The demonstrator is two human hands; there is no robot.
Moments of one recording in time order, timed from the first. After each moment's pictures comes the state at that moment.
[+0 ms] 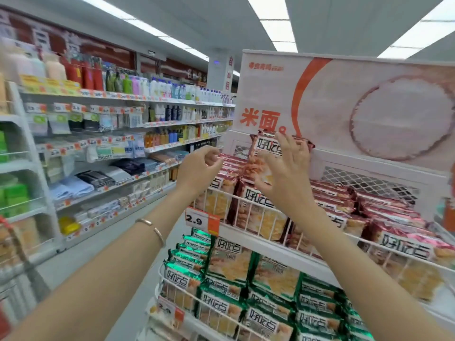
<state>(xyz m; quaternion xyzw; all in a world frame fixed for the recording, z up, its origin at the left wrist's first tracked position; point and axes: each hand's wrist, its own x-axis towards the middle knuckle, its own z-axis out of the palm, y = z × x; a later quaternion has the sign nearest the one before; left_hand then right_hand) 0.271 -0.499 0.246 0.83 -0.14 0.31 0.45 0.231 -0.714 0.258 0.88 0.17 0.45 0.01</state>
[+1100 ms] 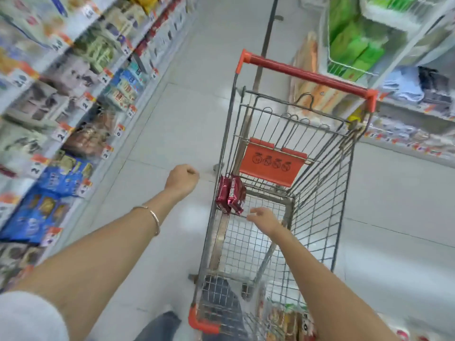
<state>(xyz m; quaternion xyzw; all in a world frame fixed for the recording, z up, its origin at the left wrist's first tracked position) -0.036 0.069 -0.208 0.56 0.68 0.14 0.46 0.192 -0.070 -0.232 0.80 0.31 -0.51 -0.11</state>
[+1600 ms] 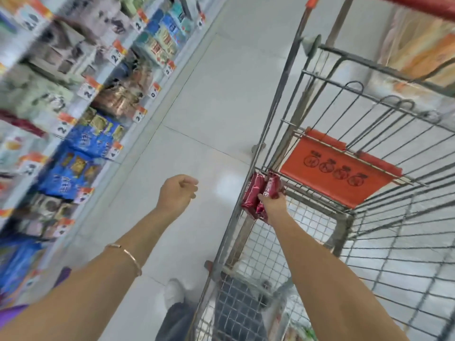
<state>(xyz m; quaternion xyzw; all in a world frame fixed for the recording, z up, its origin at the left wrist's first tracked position) -0.059 0.081 -0.308 0.39 0.76 0.19 0.49 0.197 0.065 -0.468 0.79 0.07 -0.56 -0.24</state>
